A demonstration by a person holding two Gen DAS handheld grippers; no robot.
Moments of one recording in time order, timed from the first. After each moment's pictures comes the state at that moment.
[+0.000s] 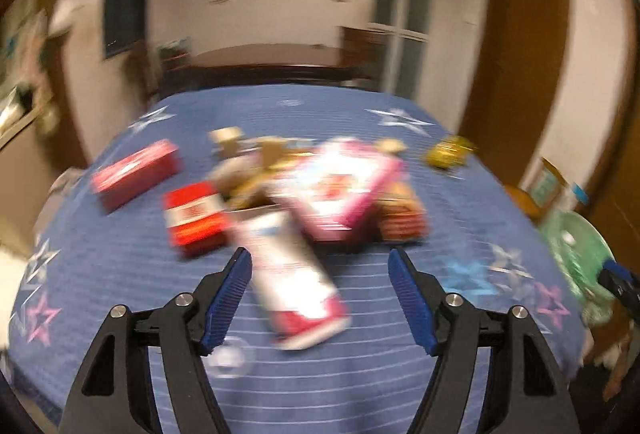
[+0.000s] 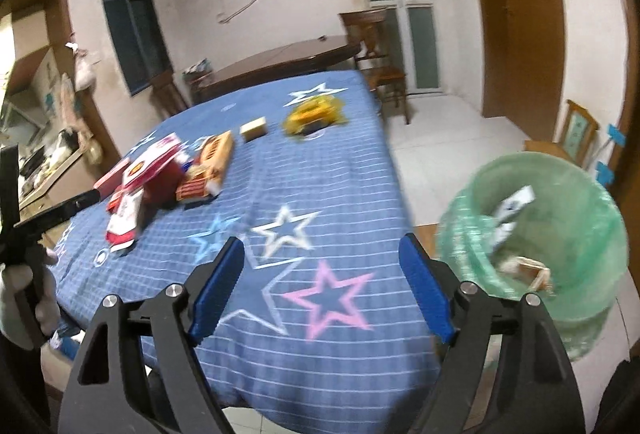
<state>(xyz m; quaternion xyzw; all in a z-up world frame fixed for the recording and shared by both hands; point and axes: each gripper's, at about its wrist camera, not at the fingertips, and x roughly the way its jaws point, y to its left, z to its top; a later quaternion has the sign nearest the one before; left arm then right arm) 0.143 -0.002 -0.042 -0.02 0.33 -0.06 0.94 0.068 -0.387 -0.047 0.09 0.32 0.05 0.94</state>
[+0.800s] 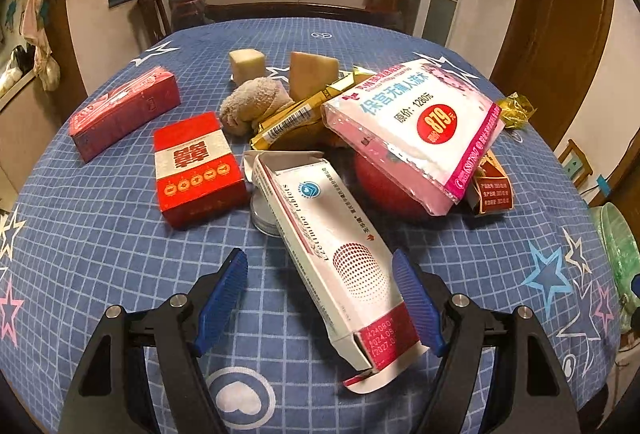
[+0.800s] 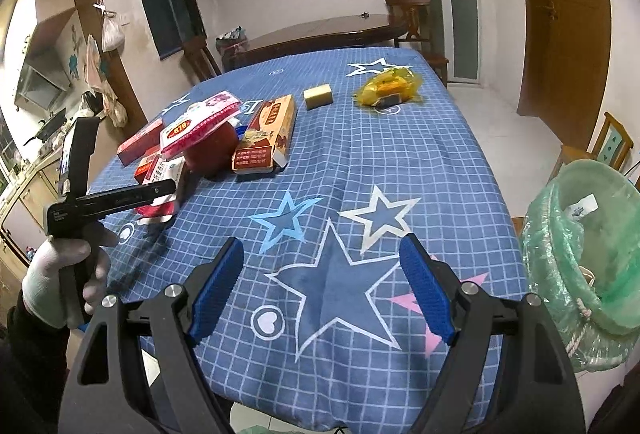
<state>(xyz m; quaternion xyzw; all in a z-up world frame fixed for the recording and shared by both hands) 0.216 -0.001 -0.113 -0.02 0.41 -0.04 0.91 0.089 -0.308 -0.057 0.06 0.36 0.10 0.93</state>
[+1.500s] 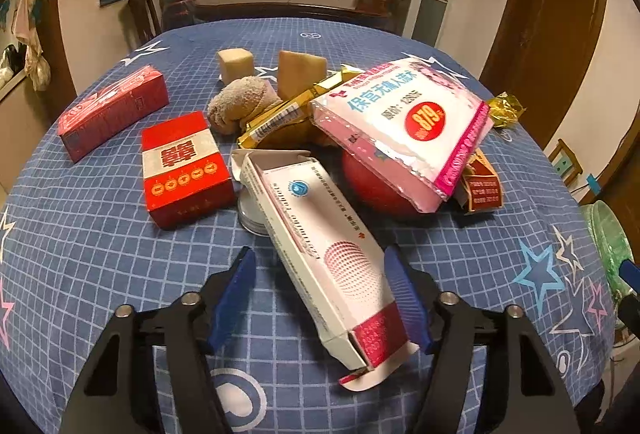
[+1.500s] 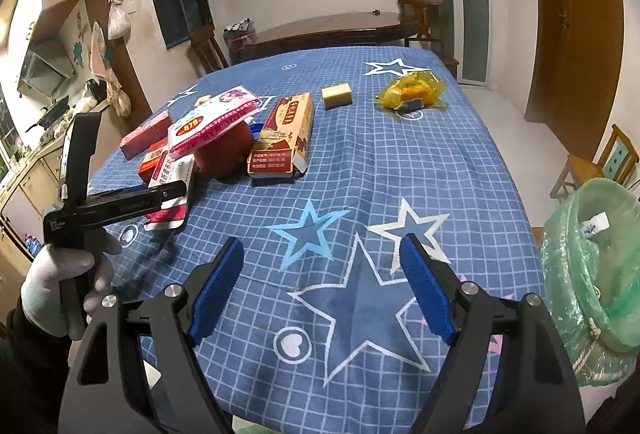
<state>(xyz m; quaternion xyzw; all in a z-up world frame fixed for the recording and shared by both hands) 0.216 0.002 -0.117 -0.03 0.41 -0.07 0.91 0.108 -0.280 -0.053 0.04 0.36 0.11 0.92</state>
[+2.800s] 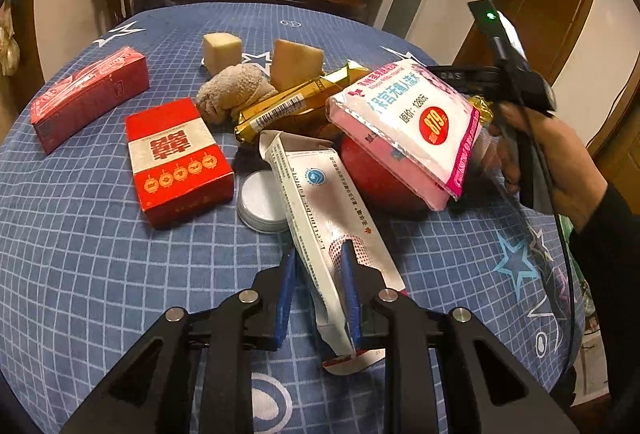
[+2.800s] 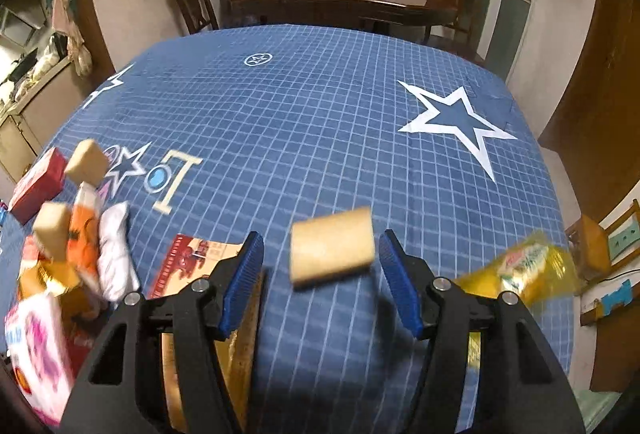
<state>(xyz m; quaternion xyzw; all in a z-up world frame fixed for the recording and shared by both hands) 0.221 0.027 -0.116 -0.07 0.43 -0.14 0.89 0.414 -0.230 -0.078 -0.05 0.44 0.10 0.89</state>
